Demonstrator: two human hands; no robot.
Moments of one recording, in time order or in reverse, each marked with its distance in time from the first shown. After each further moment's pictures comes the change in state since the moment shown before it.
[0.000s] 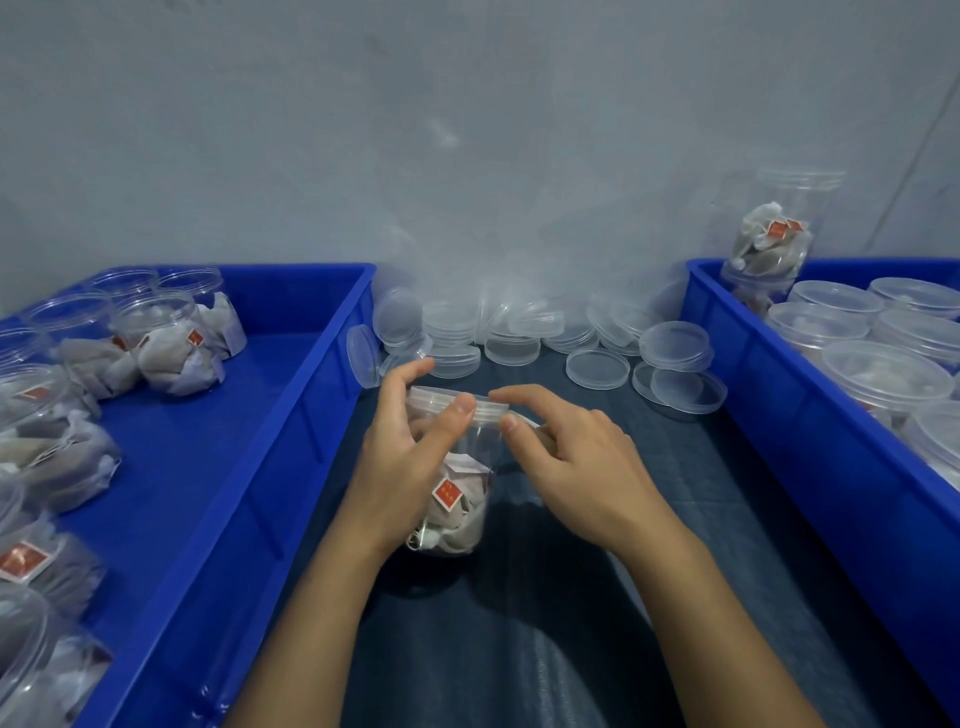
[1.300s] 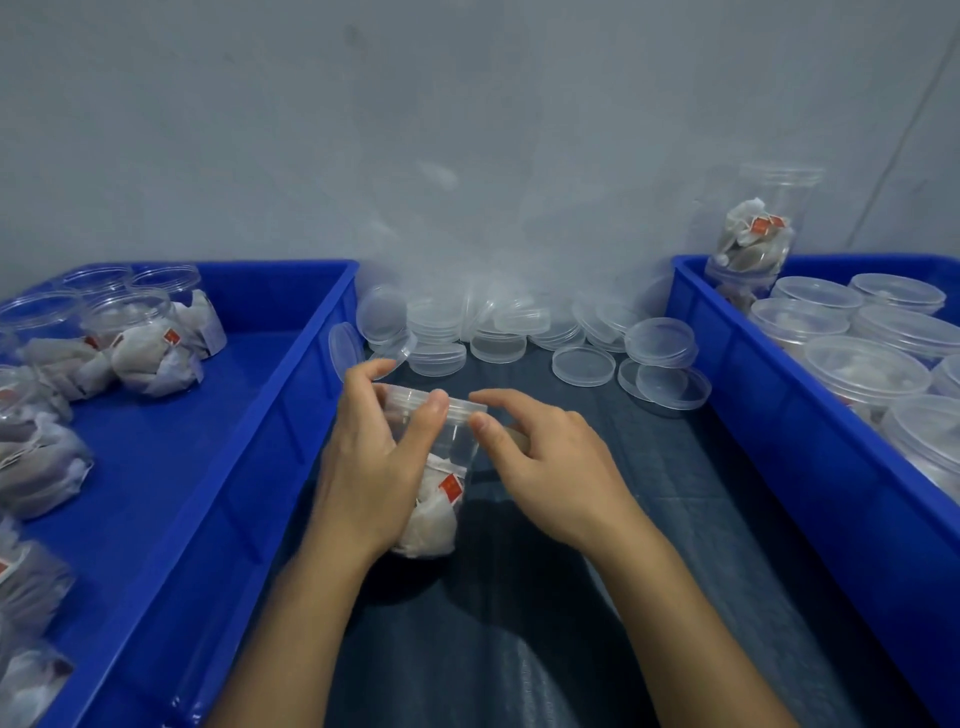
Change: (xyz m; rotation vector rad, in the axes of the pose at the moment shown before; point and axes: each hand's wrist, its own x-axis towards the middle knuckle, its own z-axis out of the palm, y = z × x) left_hand -0.001 -0.002 -0.003 0.247 0.097 0.063; right_hand 0.002 -0.006 0.008 0.054 0.007 0.059
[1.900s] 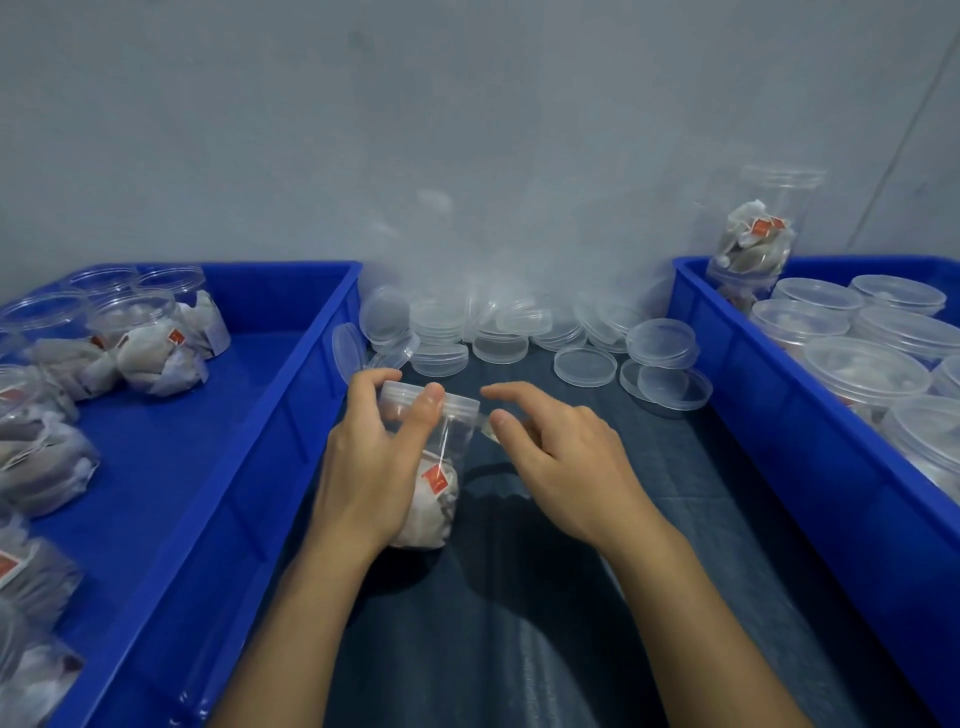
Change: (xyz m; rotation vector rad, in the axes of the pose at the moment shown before) left_hand 0.001 0.001 -0.002 0.048 0.039 -0.099; right_hand 0.000 0.004 -0.008 -0.046 0.015 -0.037
